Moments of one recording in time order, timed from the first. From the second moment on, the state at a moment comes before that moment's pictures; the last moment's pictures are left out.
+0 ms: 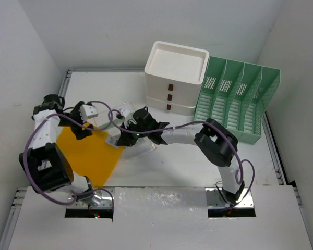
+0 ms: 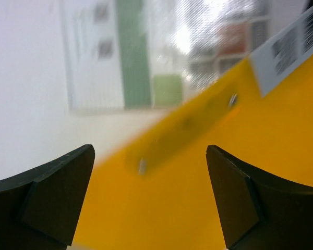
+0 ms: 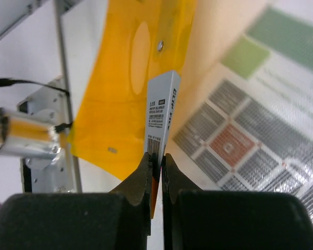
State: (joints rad) left arm 0.43 1.42 1.09 -1.02 0.70 1.46; right arm 0.94 2.06 1.25 0.30 -0.48 0.26
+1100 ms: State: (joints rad) left arm 0.07 1.46 1.13 -1.38 0.59 1.84; right arm 0.96 1.85 1.12 0.28 -0.53 -0.14
